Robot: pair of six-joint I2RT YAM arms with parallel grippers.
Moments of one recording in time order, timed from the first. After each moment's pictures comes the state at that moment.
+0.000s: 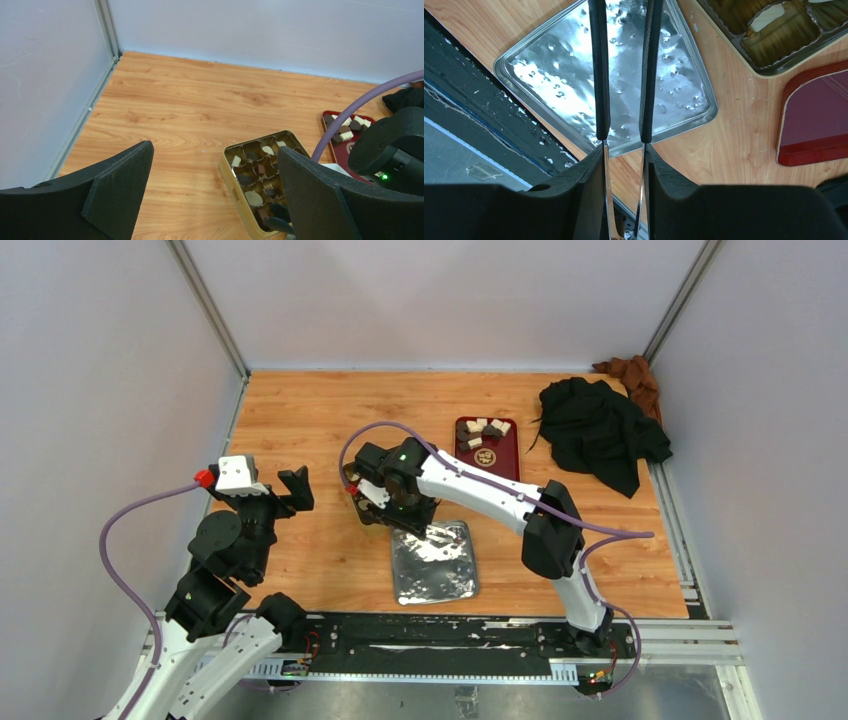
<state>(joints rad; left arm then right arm) -0.58 0.37 0.77 -0.39 -0.61 -0.13 1.06 2.08 1.97 -1.34 -0.02 -0.13</state>
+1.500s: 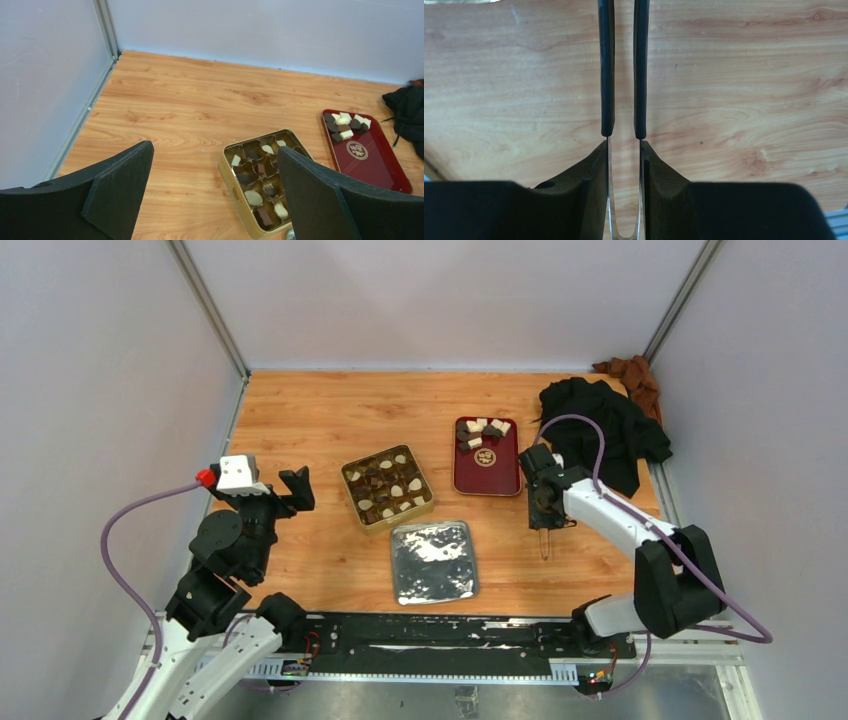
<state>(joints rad) -0.58 0.37 0.76 -0.39 -0.61 -0.13 0.42 1.37 0.87 -0.77 0.28 0.38</state>
